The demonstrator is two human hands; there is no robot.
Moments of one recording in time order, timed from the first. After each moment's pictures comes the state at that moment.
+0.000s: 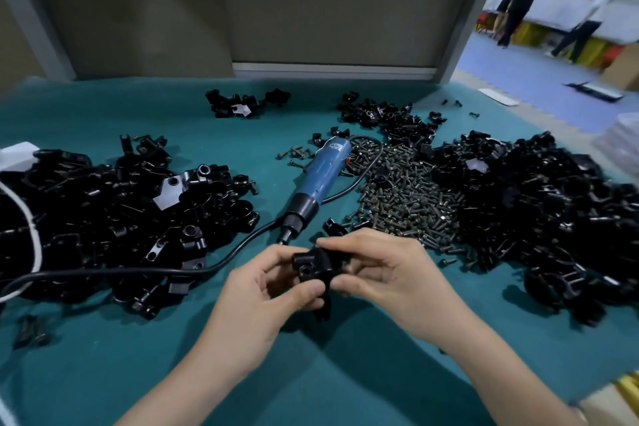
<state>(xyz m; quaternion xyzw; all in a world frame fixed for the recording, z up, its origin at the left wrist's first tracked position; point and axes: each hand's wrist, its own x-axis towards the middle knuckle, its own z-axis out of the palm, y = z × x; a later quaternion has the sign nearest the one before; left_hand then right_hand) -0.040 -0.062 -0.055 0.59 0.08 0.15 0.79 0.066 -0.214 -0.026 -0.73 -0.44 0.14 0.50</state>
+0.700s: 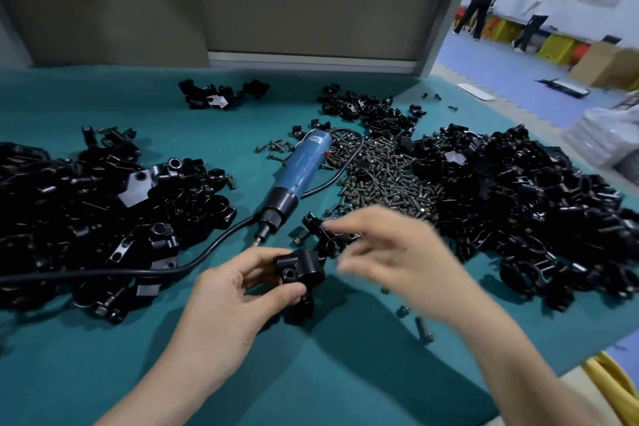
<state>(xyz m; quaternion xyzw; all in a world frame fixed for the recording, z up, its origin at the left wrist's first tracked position) -0.040 -0.058 -0.059 0.68 0.09 0.16 0.71 0.072 -0.234 0.000 -0.78 -0.42 0.10 0.46</state>
